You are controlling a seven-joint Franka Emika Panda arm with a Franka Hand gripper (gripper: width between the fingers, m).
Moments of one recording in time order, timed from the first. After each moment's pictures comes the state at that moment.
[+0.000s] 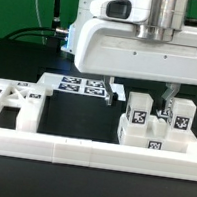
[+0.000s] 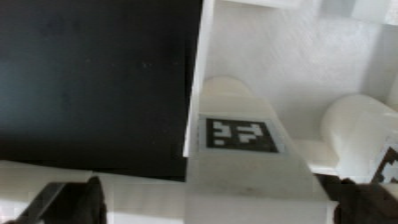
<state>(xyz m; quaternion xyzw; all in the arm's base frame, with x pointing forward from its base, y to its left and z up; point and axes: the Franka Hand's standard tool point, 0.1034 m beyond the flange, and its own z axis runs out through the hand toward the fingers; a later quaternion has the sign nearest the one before) 0.615 0.050 0.071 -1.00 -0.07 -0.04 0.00</state>
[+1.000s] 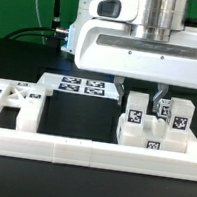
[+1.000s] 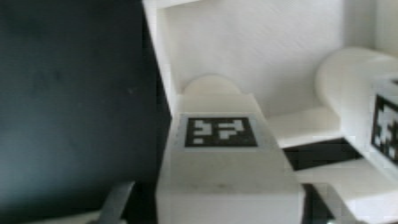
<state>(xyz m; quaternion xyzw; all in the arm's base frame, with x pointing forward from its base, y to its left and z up) 0.615 0.051 0.070 -0.98 0.18 -0.04 0.02</state>
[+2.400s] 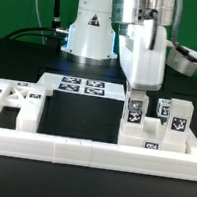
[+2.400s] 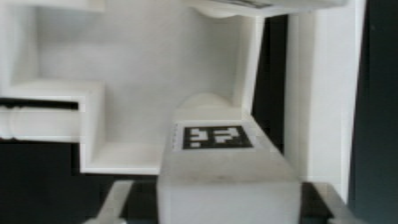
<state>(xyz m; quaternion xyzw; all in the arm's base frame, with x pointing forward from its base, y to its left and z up) 0.616 0.043 0.070 -0.67 0.74 -0.01 0.07</state>
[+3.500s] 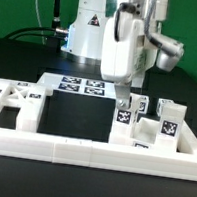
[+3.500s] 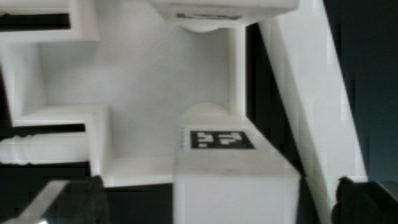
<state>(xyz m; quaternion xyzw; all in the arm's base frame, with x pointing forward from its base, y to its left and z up) 0.613 0.037 0.090 -0.58 0.81 0.00 0.09</state>
